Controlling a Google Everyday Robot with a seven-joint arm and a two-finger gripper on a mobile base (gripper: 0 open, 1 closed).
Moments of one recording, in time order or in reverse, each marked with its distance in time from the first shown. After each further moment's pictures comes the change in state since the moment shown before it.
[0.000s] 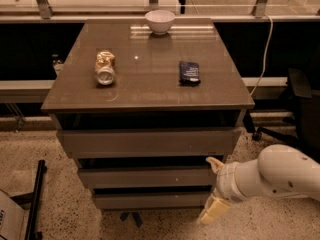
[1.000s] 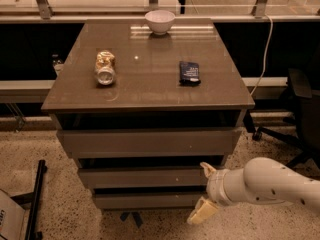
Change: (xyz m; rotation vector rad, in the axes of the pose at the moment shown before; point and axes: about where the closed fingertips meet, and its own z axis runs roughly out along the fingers) arm 0.018 -0.008 0.057 0.033 -0.032 0.044
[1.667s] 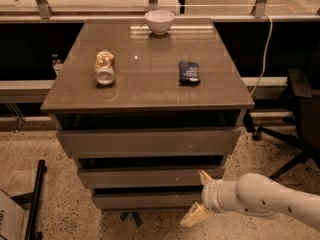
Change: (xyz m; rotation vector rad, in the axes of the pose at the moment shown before) arm 0.029 -0.002 0.055 0.051 -0.063 0.075
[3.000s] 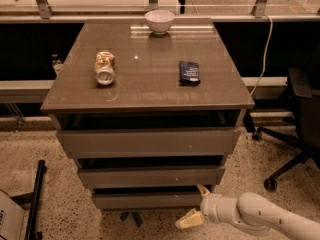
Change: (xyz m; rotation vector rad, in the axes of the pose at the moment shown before) arm 0.073 -0.006 0.089 -0.047 -0.207 0.302
